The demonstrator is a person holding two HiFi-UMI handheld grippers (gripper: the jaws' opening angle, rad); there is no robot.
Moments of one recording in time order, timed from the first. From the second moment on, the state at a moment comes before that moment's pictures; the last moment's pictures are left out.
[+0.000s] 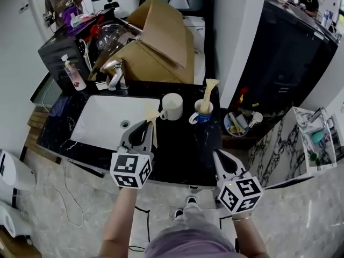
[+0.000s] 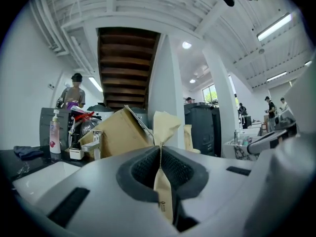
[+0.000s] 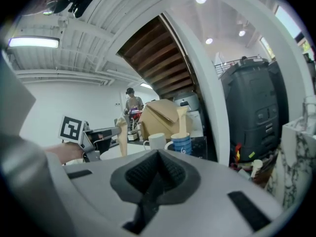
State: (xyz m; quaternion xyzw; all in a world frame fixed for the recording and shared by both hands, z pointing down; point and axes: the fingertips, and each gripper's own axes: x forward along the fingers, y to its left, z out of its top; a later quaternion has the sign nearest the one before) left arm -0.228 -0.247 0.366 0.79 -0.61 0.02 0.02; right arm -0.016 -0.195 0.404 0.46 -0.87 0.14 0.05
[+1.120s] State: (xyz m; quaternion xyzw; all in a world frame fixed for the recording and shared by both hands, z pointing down) left arm -0.078 -0.276 0.466 0.86 -0.41 0.31 -0.06; right arm 0.059 -0.188 0.412 0.54 -0.83 0.16 0.04
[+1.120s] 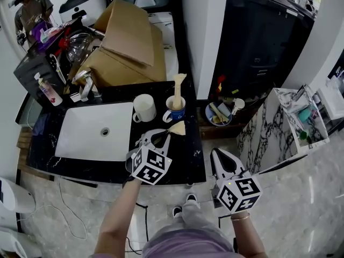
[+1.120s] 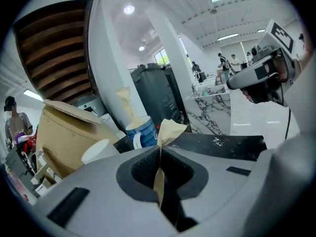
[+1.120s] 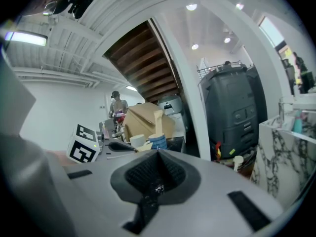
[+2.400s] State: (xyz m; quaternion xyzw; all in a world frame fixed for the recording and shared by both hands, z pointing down) left arm -0.075 -0.313 0.424 0.87 -0.45 0.20 0.05; right arm 0.062 -0.230 0.404 0.50 -0.85 0.15 0.04
